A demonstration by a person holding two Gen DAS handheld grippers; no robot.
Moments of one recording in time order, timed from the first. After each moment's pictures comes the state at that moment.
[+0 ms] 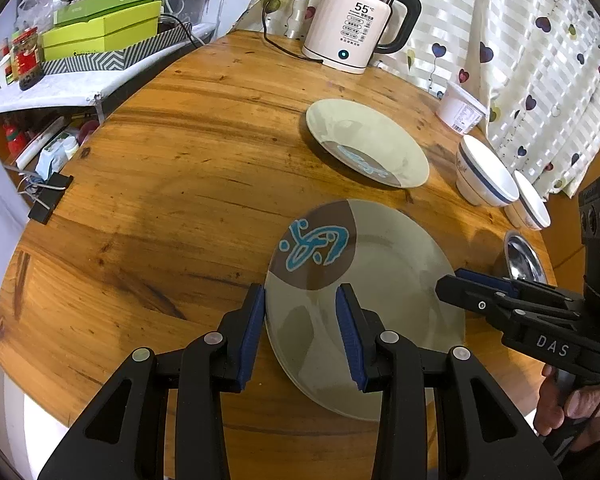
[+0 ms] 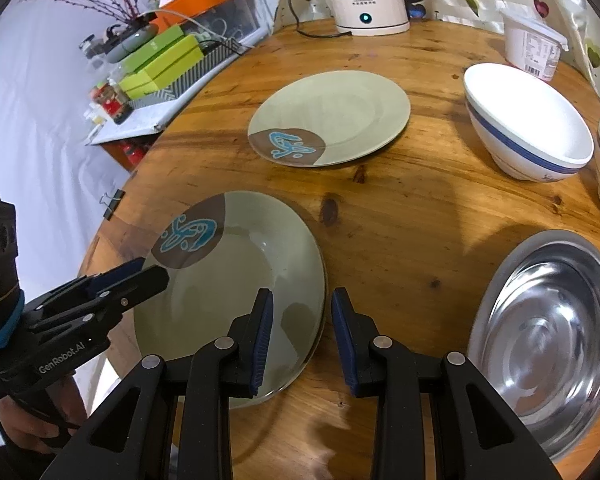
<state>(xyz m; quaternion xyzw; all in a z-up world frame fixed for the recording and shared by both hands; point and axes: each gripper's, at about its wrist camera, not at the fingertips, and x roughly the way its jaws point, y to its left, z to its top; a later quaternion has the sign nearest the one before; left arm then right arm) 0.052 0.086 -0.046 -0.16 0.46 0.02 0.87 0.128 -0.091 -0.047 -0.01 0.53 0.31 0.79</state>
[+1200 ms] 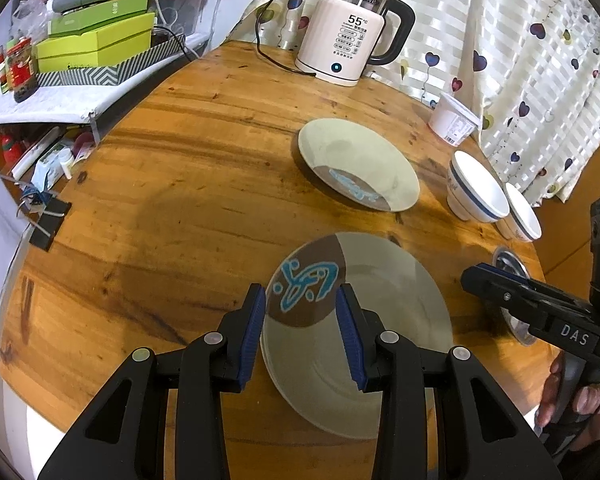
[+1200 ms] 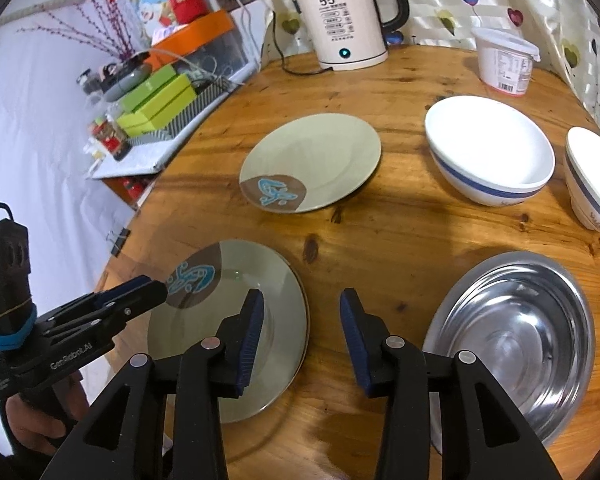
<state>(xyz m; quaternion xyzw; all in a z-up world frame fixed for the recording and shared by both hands) 0.064 0.091 -0.029 -0.17 0.45 0.01 0.88 0.138 -0.115 -0.020 0.03 0.50 0.29 0.82</state>
